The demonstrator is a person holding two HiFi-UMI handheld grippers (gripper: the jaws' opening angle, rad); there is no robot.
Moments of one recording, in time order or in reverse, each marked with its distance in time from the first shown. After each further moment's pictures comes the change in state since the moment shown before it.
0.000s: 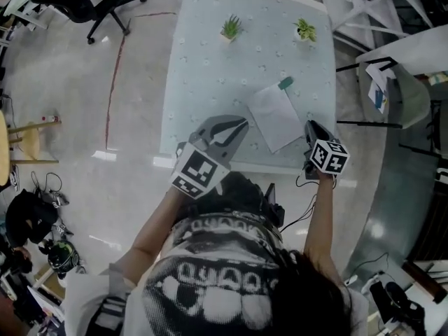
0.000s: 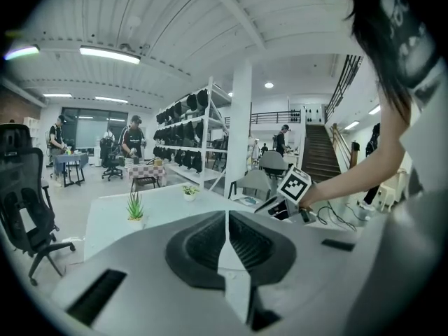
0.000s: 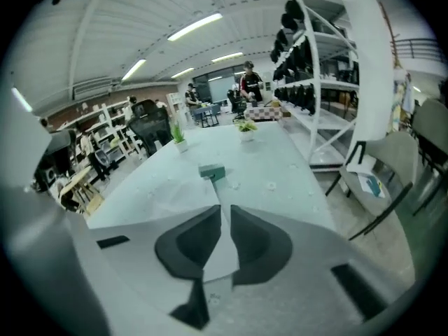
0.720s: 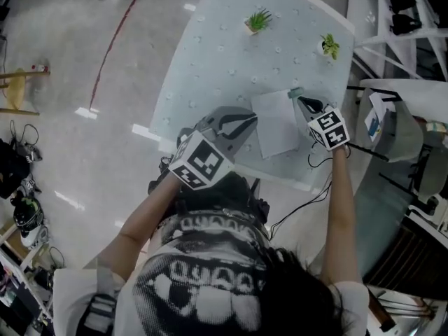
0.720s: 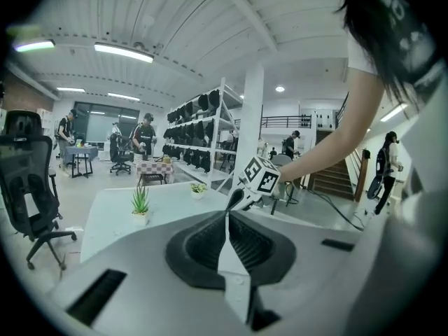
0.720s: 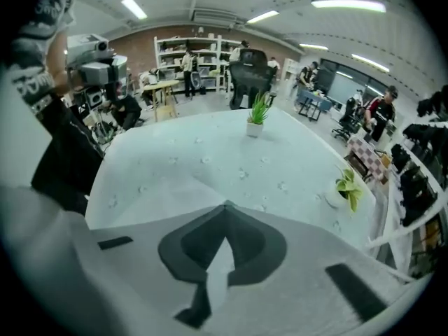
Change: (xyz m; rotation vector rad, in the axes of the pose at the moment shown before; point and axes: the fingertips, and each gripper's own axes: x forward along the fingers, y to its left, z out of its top) left arm 0.020 0.022 -0.010 -0.056 -0.011 0.051; right arm 0.096 0.065 0.068 -0.916 0.253 0.394
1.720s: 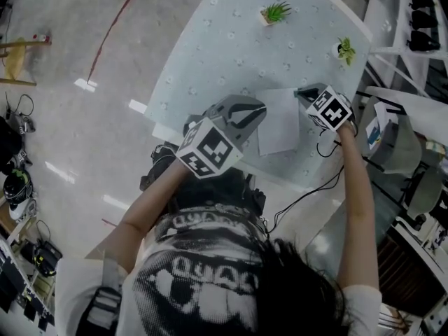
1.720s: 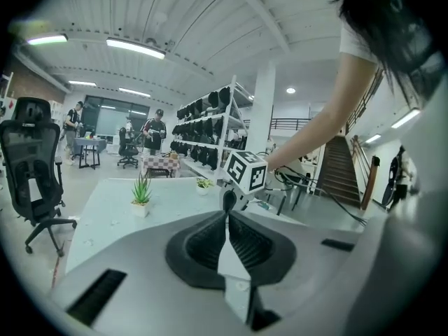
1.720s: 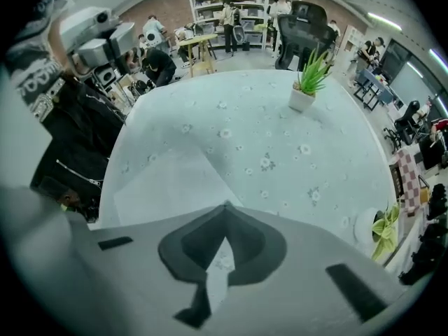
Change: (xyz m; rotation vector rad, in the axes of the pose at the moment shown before) left arm 0.029 0.017 -0.022 -0.072 0.011 0.052; right arm 0.042 0.005 -0.003 -0.285 0.349 0.268
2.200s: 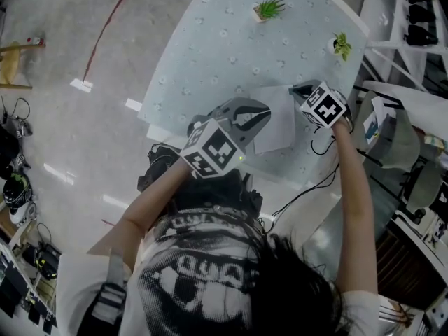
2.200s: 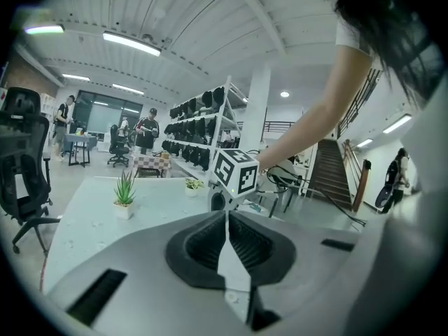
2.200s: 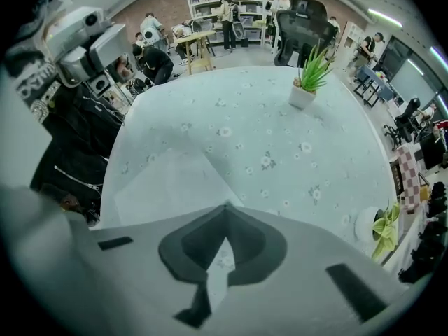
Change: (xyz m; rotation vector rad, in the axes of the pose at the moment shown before) left arm 0.025 -0.019 0.000 -0.006 -0.014 -0.076; right arm 0.003 0.000 -0.001 0.020 0.029 0.007
